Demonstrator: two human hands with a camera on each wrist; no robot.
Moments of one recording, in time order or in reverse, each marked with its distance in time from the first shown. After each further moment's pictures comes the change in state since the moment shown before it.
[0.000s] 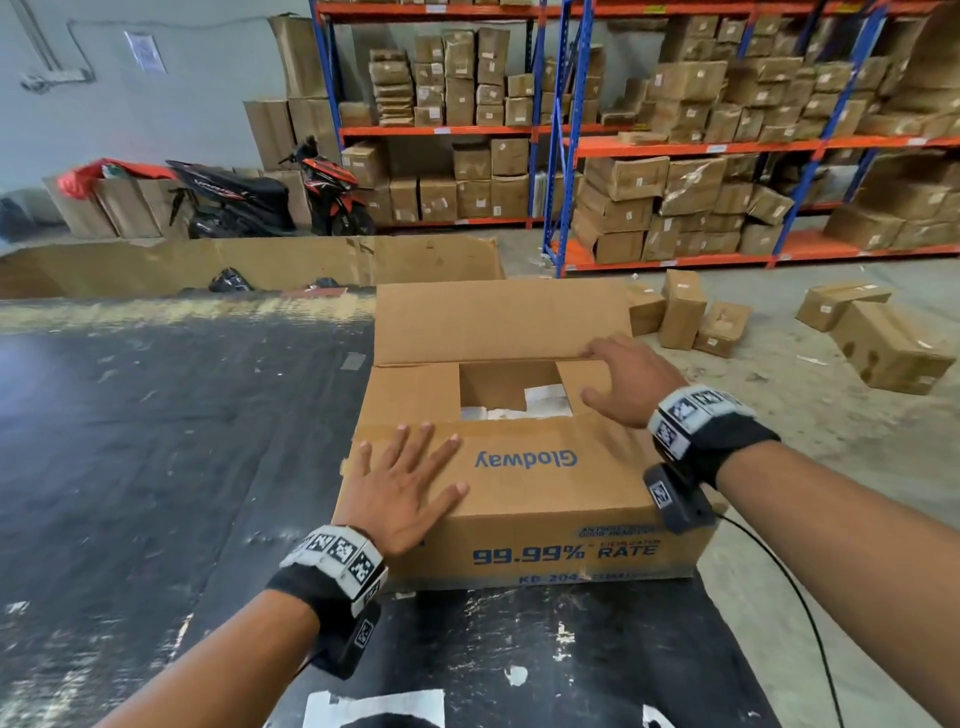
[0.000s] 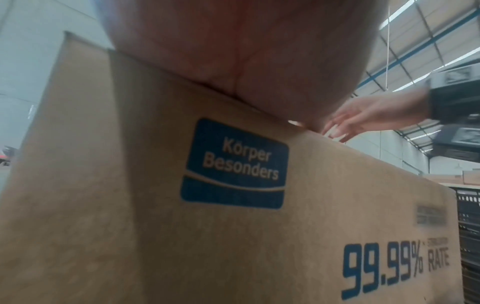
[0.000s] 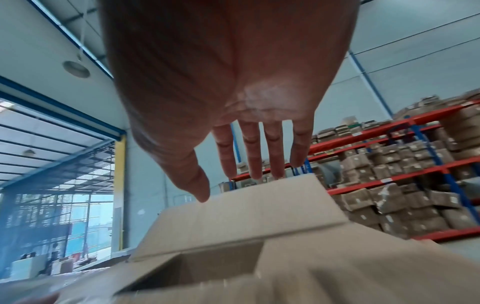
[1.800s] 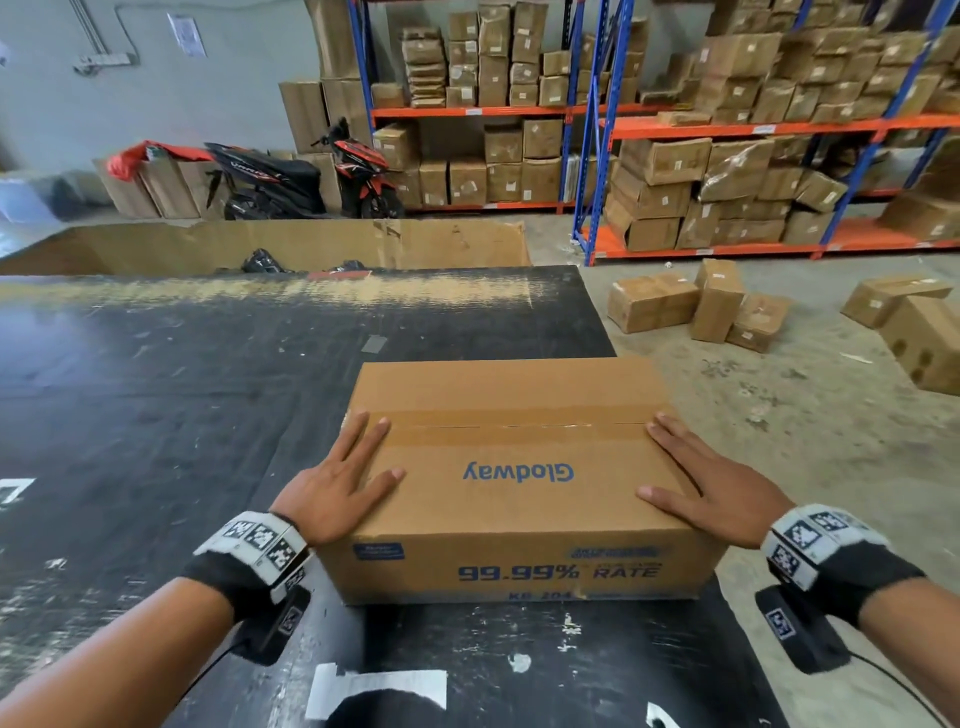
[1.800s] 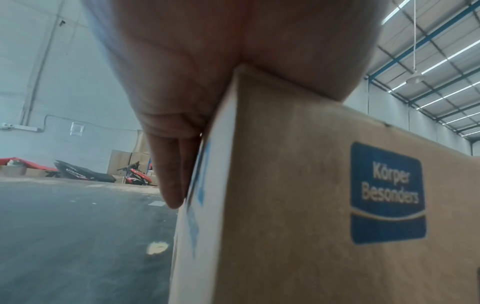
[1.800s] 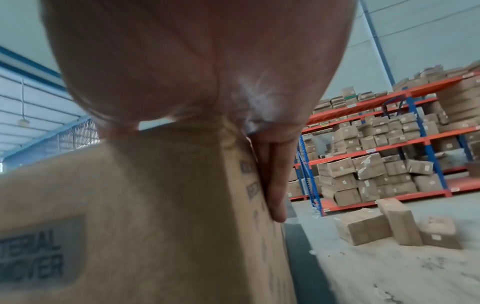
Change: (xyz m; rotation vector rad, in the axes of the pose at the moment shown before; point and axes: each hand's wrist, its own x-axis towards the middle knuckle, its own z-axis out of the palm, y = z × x) left_hand -0.031 -0.062 -0.013 -0.298 -0.153 -0.220; right_hand -0.098 0.067 0.039 0.136 -0.428 -0.029
